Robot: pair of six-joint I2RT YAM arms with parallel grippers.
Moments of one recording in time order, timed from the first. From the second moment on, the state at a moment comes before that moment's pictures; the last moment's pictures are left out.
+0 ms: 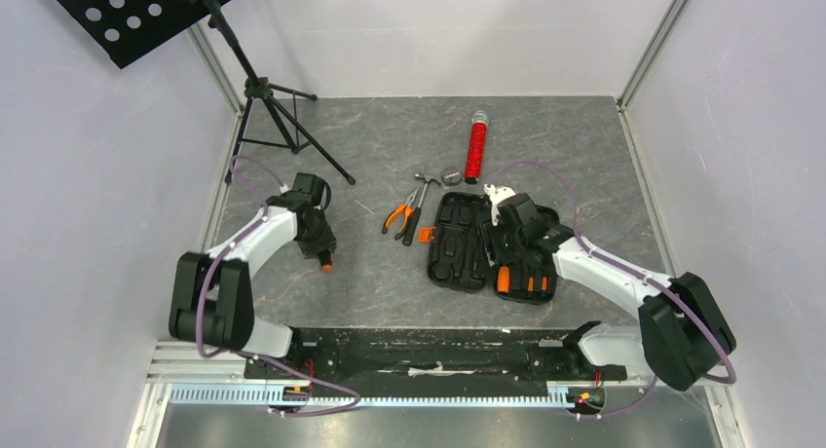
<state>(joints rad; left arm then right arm) -0.18 1.47 0.83 -0.66 -0.10 -0.57 0.55 1.29 0.65 -0.28 0.02 0.18</state>
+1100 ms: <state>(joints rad) -0.79 0.92 1.00 -0.52 0.13 0.63 0.55 0.99 1.16 -0.62 -0.37 -0.07</state>
